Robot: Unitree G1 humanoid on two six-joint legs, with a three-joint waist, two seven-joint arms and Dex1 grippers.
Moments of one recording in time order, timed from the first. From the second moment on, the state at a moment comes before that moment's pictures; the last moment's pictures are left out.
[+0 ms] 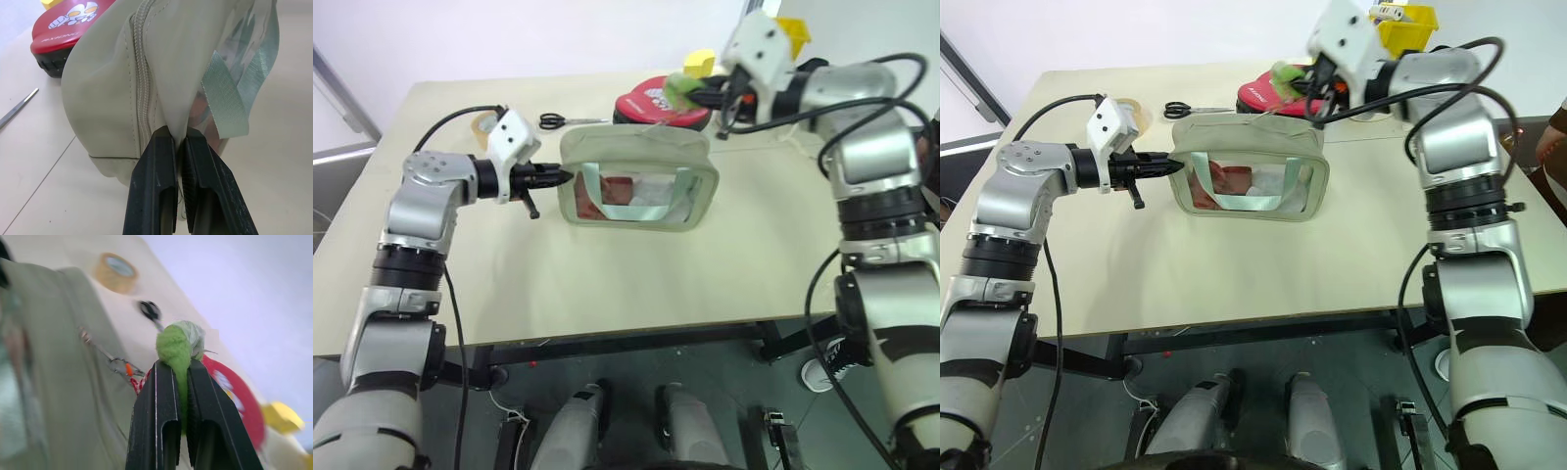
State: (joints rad) left arm -0.87 0.65 -0.06 0.34 -0.18 0.37 -1.09; right arm -1.14 -0.68 0.09 0.35 0.01 0.32 0.93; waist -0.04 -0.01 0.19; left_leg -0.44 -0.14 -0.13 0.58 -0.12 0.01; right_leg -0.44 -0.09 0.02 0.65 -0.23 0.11
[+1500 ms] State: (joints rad) left arm -0.86 0.72 -0.03 0.28 -0.25 0.51 -1.12; right arm -0.80 -0.93 0.02 0.13 0.20 0.52 1.16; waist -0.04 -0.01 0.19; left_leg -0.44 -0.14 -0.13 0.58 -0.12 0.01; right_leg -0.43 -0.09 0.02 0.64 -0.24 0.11
